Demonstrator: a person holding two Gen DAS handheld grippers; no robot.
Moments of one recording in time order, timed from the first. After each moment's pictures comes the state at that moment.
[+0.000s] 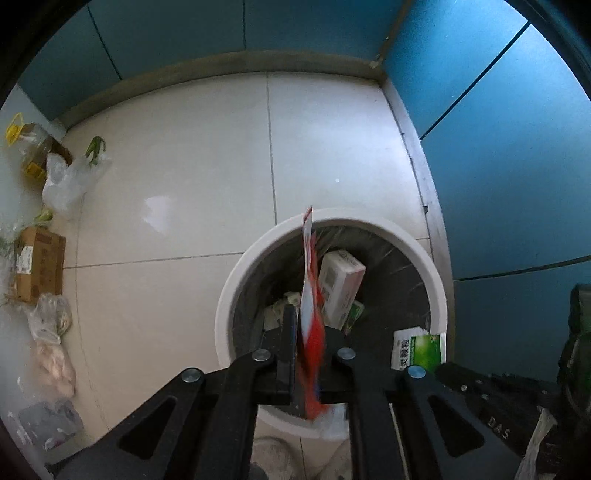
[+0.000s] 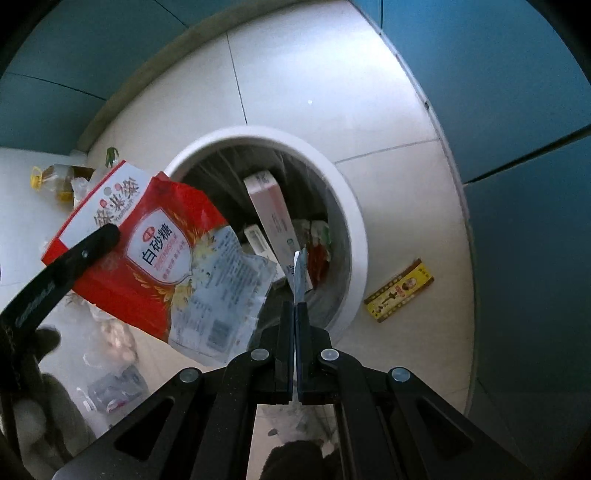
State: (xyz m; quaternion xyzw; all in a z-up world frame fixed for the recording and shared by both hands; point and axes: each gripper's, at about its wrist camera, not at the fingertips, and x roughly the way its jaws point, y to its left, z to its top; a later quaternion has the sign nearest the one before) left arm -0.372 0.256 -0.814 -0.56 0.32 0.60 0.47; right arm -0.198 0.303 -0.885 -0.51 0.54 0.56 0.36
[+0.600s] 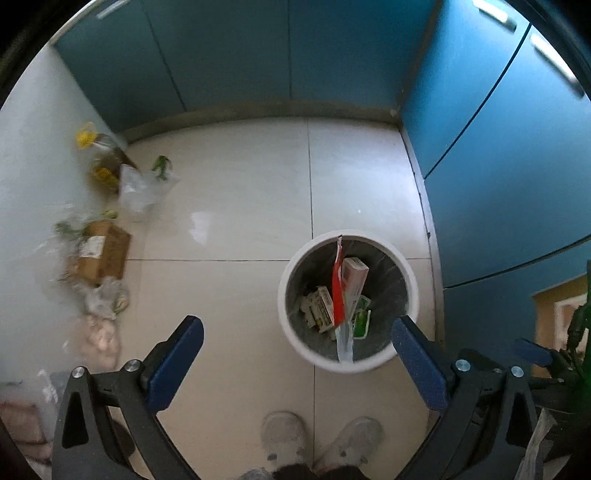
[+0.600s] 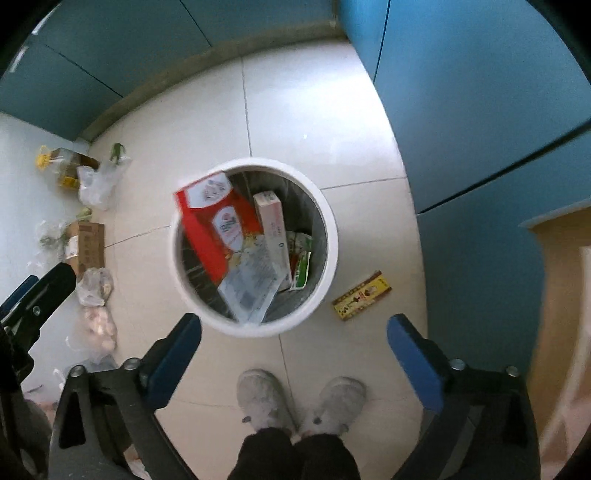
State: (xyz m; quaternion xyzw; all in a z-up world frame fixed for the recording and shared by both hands) left arm -0.370 0.183 -0.641 -0.52 0.31 0.67 0.43; right arm -0.201 0.271 -0.743 -0.54 0.45 0.59 0.40
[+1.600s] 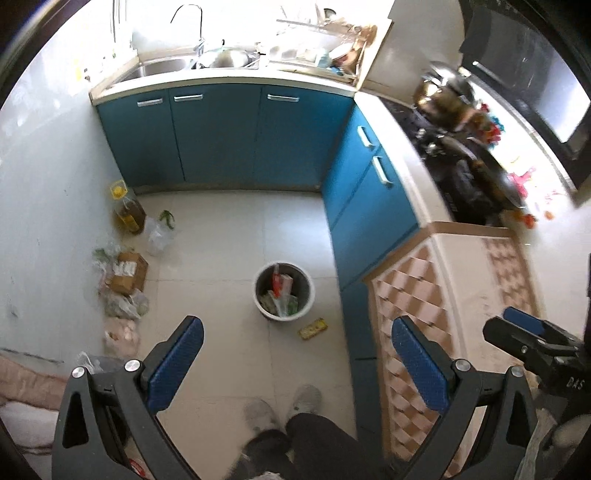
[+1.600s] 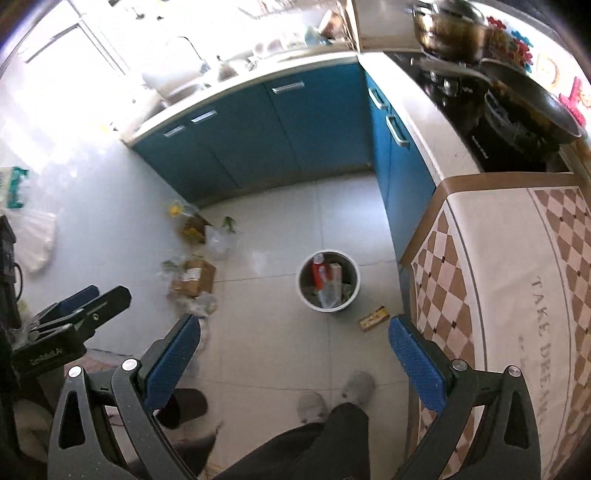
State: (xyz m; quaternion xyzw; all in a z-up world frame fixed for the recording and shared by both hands) left arm -0.335 -0.030 -0.212 -0.49 0.21 0.65 0.54; right arm -0.128 0.048 -0.167 -0.40 0.38 0.73 0.40
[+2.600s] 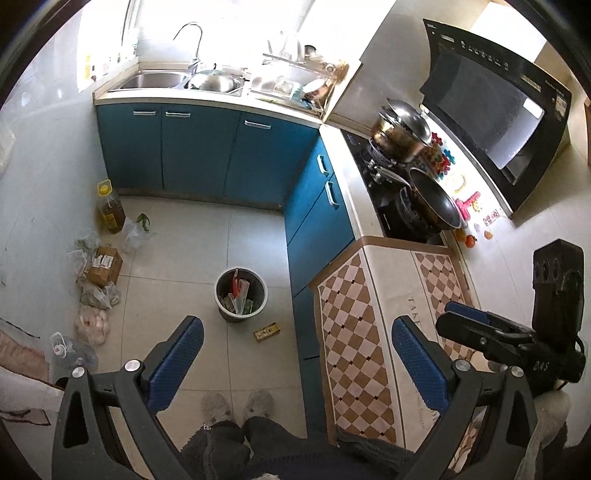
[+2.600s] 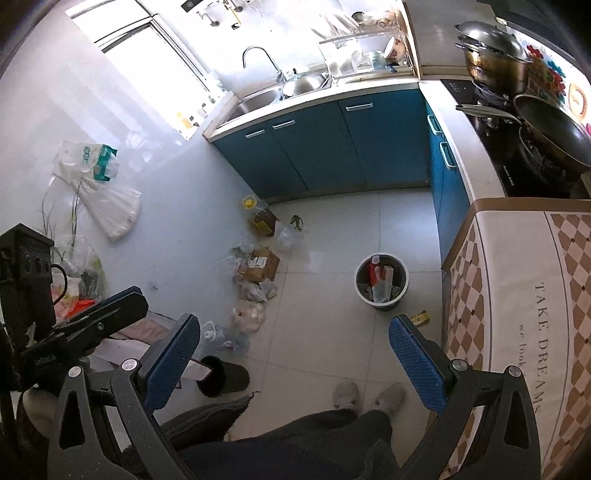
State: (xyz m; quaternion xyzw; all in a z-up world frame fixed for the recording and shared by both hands) left arm -0.293 -0.118 -0.120 -0.49 0.14 0.64 0.58; right arm -0.089 -0.042 -0.055 -0.37 0.38 0.80 0.29
